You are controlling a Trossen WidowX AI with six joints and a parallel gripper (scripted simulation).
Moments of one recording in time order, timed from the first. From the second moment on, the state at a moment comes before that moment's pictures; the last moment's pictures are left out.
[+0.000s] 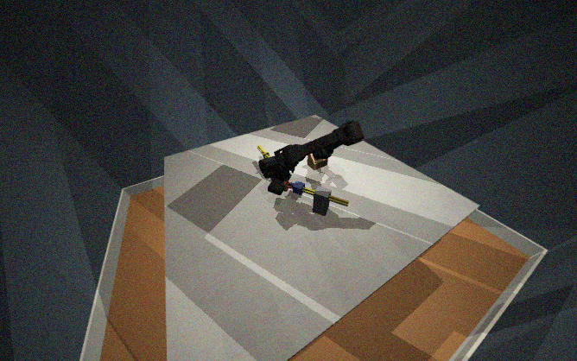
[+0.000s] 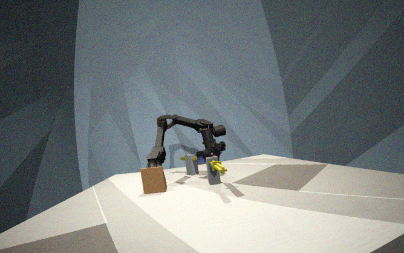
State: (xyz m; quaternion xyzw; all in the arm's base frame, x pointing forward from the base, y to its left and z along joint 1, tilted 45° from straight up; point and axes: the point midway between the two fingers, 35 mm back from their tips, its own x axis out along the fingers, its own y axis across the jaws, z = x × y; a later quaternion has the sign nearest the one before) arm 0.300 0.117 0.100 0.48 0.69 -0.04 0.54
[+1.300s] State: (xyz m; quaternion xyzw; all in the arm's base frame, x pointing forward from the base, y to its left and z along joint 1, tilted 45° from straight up) arm 0.292 0.111 0.097 0.52 0.68 -0.13 0.49
